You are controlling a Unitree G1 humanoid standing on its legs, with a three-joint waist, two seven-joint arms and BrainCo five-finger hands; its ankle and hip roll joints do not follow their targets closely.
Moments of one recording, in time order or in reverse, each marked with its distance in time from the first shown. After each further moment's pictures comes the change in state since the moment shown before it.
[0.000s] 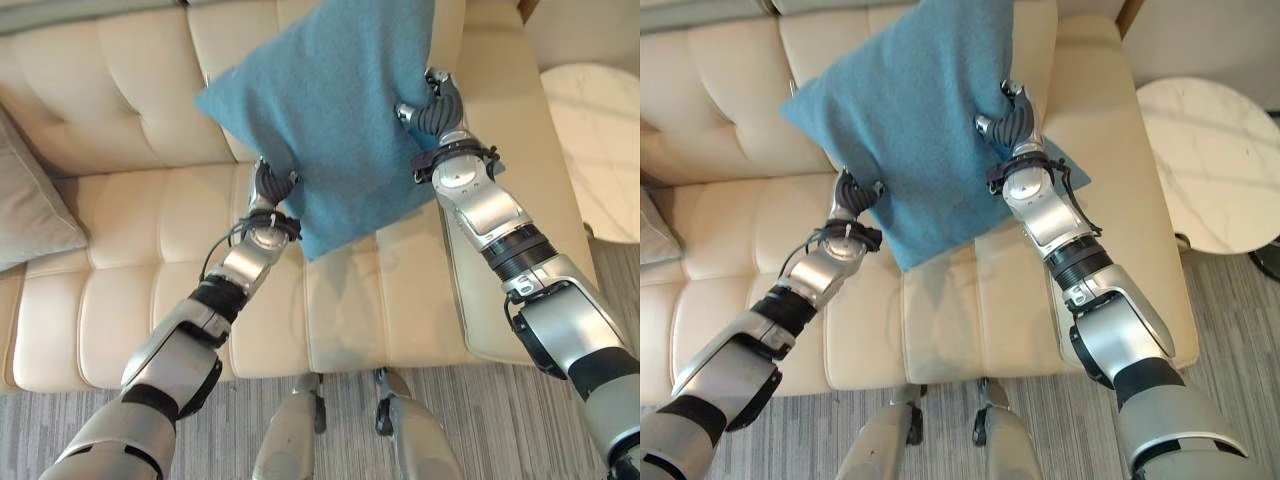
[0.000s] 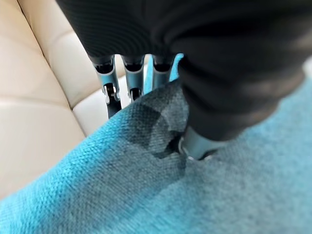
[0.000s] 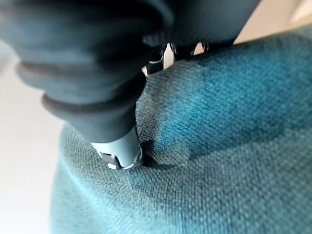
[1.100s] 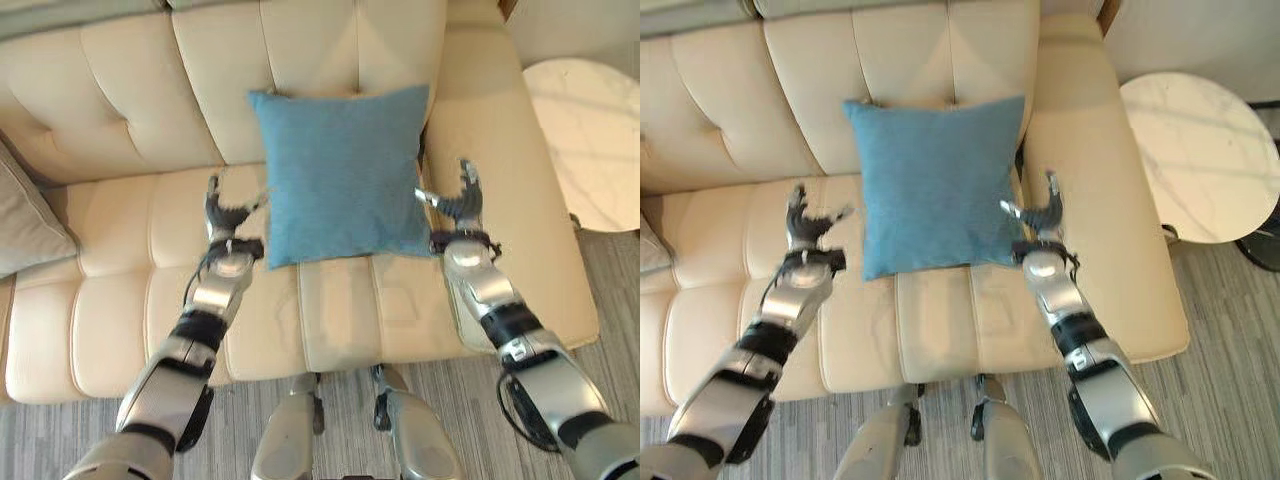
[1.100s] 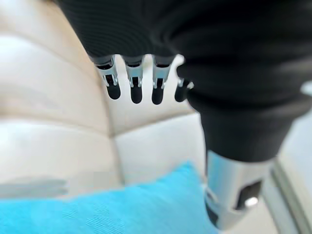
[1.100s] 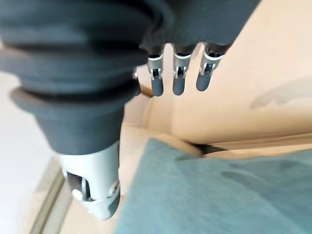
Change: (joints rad) left arm 0.550 -0.058 0.453 -0.130 -0.015 -0.157 -0.041; right arm 0.640 0.101 -0.265 -0.072 -0.033 -0.174 -0.022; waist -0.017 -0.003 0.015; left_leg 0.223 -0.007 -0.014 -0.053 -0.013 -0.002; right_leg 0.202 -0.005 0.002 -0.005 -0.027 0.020
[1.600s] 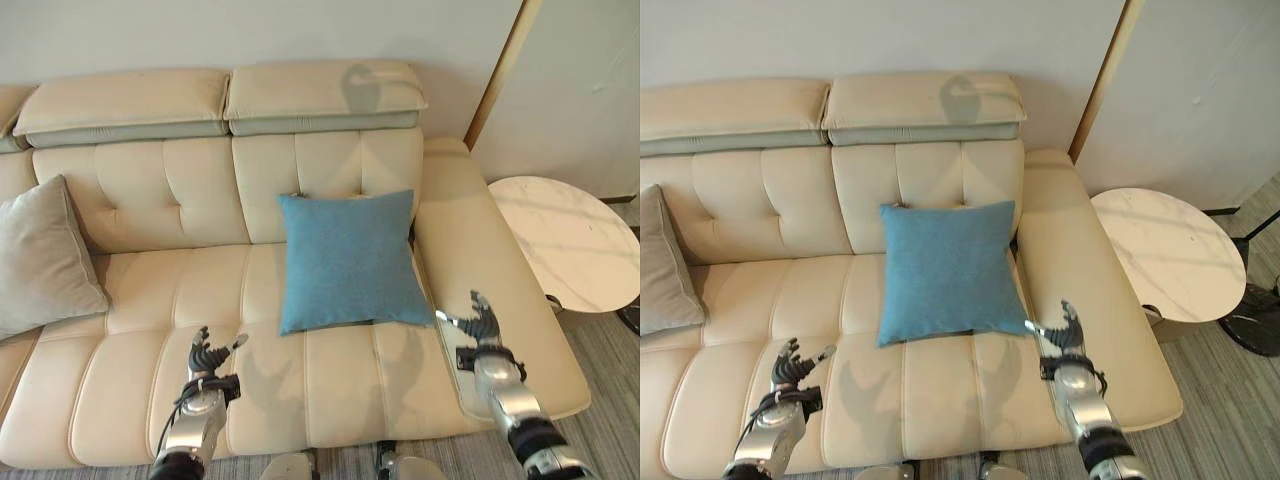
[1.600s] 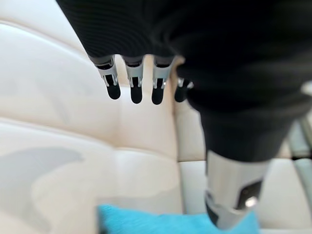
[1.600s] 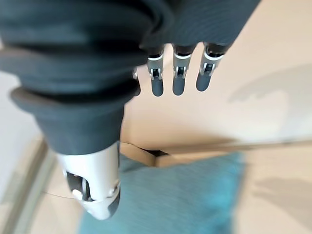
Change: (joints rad) left arm 0.494 -0.098 0.083 0.017 0.005 0.013 -0.199; right arm 0.474 0.028 -0.102 0.045 -0.035 0.025 0.209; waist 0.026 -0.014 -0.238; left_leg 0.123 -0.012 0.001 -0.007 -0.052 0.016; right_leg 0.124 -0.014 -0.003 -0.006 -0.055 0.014
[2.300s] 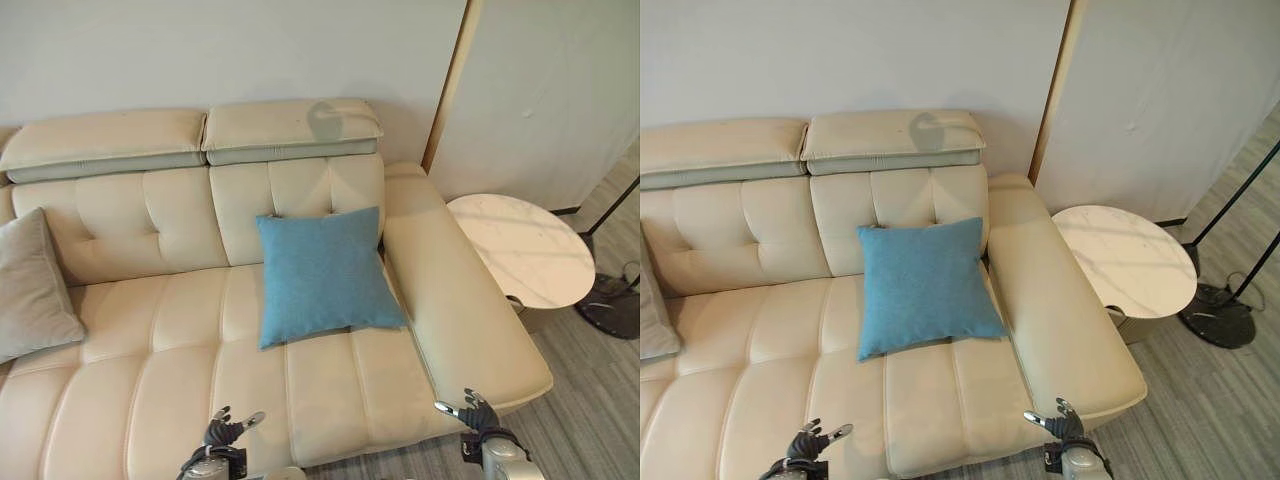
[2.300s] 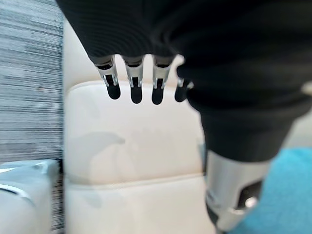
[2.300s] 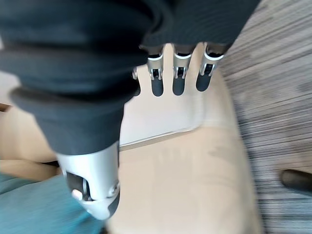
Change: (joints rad) left arm 0.038 -0.040 -0.076 0.256 0.010 0.037 -0.128; right arm 0.125 0.056 -0.022 0.263 0.018 0.045 0.119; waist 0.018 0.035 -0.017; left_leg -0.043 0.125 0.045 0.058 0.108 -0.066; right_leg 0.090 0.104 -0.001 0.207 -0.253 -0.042
